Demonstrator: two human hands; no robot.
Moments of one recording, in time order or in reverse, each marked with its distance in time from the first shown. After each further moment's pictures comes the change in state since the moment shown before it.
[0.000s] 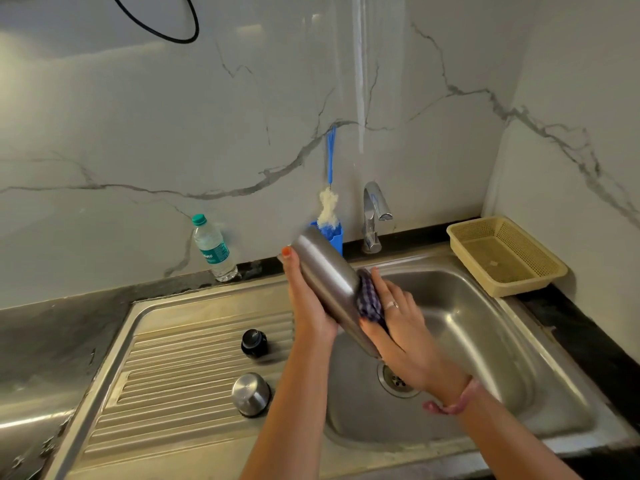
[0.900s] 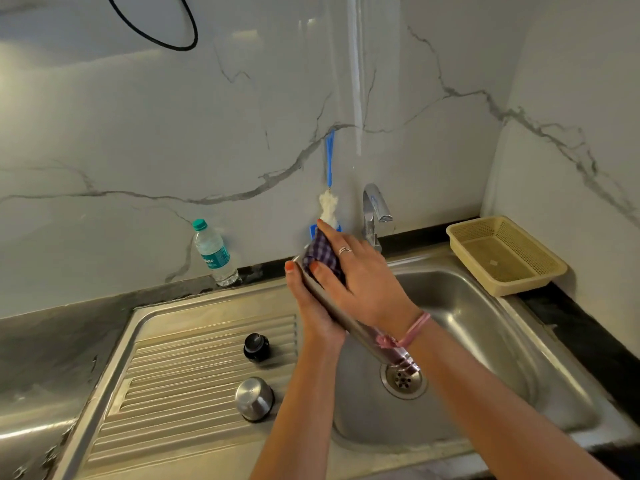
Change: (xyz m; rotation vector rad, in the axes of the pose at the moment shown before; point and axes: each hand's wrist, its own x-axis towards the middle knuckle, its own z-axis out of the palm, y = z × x) left_hand 0.000 -0.008 0.001 -0.053 -0.183 0.060; right_hand 0.070 -0.049 -0.007 -0.094 0.171 -0.197
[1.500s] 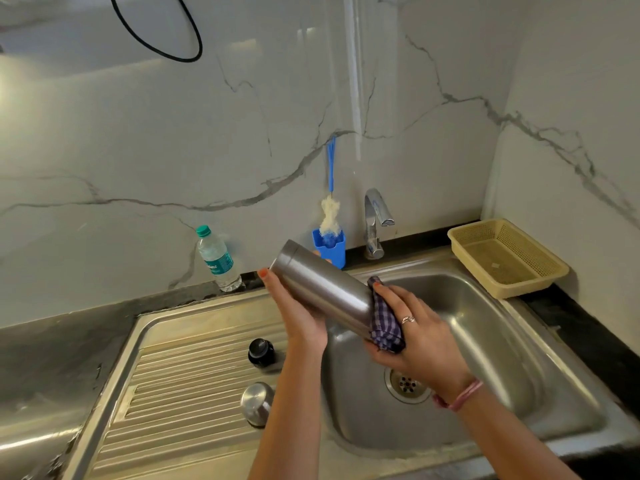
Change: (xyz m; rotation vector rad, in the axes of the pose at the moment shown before) left_hand -0.008 0.028 -0.007 -0.095 0.247 0.112; right_hand -0.087 0.059 0.008 -0.172 0.097 -0.033
